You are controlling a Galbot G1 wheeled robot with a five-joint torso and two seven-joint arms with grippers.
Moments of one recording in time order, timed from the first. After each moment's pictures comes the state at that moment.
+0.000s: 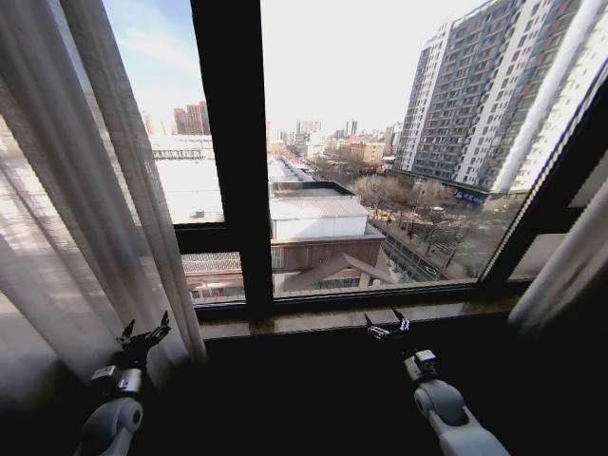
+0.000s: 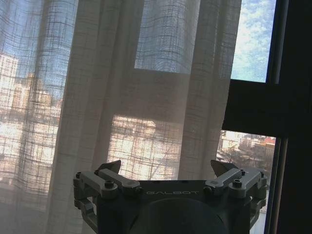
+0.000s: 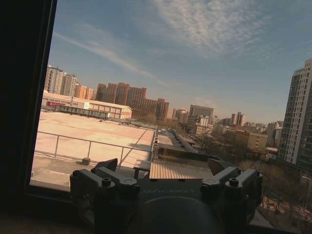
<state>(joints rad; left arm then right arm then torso) 1.33 -1.20 -0.81 -1.70 -0.54 -0.12 -0.01 -1.22 1.09 0.49 1.59 0.30 0.19 -0.08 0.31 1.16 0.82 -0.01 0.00</state>
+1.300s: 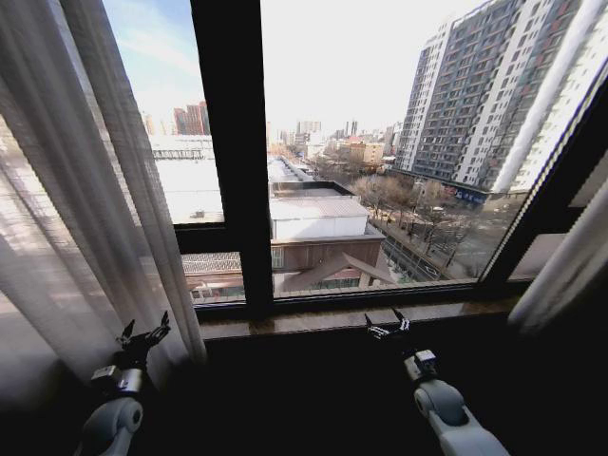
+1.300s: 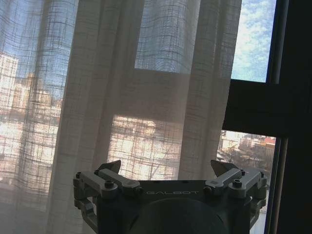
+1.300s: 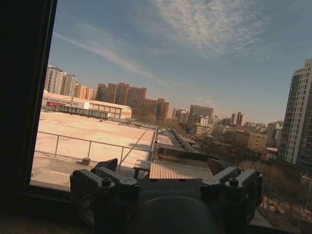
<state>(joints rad) 1.33 -1.20 -0.81 -1.70 -0.54 -0.12 -0.01 -1.22 1.09 0.49 1.59 0.30 0.19 -0.08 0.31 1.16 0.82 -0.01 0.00</state>
